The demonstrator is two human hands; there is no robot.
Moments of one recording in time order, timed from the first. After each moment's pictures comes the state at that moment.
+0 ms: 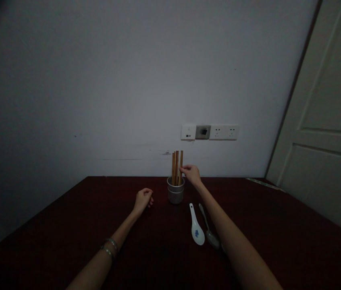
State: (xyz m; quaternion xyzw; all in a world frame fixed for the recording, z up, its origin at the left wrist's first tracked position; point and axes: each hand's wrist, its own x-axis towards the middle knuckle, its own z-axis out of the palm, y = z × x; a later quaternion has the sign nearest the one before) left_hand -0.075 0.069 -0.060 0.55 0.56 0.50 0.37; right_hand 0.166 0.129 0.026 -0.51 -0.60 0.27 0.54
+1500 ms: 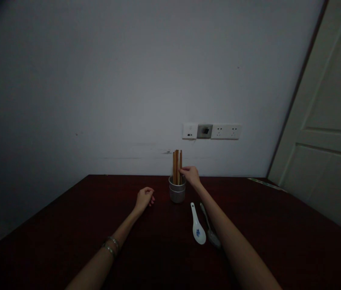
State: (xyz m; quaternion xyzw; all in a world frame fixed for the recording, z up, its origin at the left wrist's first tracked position) left_hand -0.074 0.068 -0.055 0.54 0.57 0.49 0.38; right_hand 0.159 0.135 0.014 -0.52 -0.63 0.27 0.51
